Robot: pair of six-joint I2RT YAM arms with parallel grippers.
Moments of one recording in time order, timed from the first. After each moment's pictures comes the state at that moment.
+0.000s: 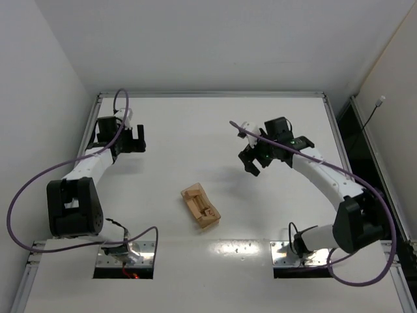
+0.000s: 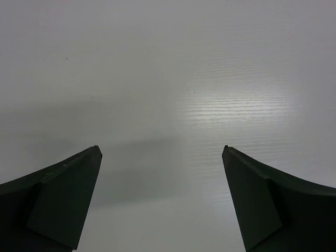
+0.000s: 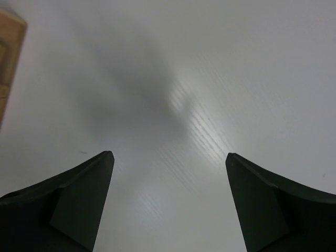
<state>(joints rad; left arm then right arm) 0.12 1.48 0.92 -0.15 0.17 0.05 0.33 1.41 1.00 -0.52 -0.28 -0.49</state>
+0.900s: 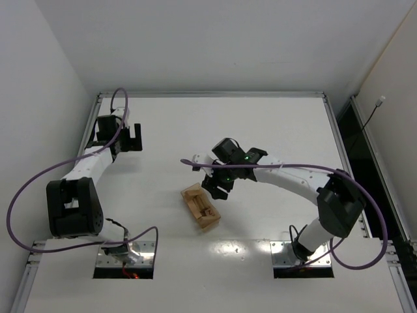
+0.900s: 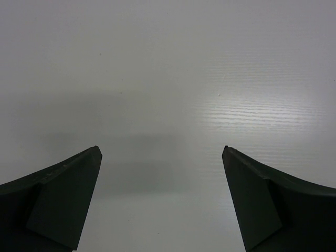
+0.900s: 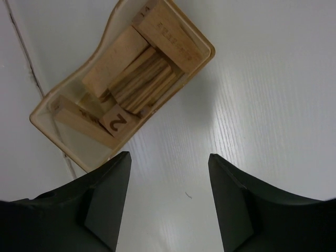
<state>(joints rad) 0.12 1.46 0.94 -0.17 0.06 0.06 0.82 1.57 1.08 -0.56 -0.32 -0.40</state>
